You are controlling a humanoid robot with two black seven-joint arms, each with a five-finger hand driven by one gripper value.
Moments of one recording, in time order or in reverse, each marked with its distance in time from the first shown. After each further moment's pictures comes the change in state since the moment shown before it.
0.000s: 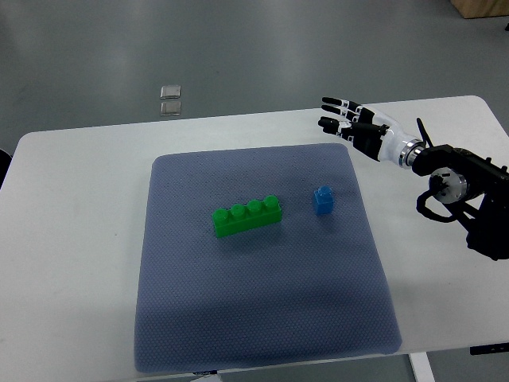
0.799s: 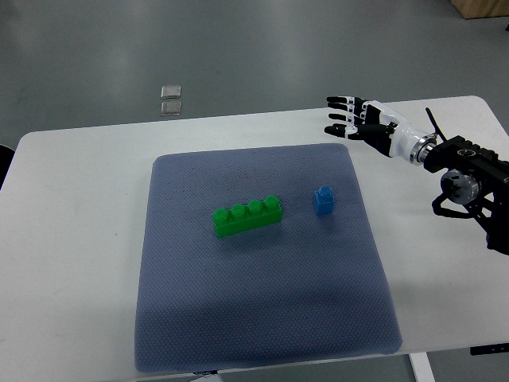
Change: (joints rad) left arm 0.000 0.000 0.000 0.004 0.000 0.003 0.000; right arm 0.004 -0.058 -0.027 0.010 -0.272 0.013 0.141
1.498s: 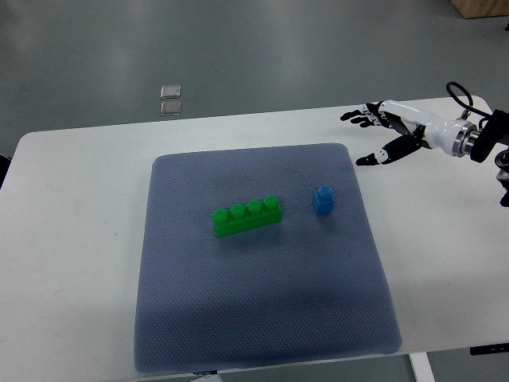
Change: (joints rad) left arm 0.000 0.000 0.000 0.003 0.000 0.000 0.000; right arm -0.043 -0.289 -0.014 0.346 -0.581 -0.015 0.091
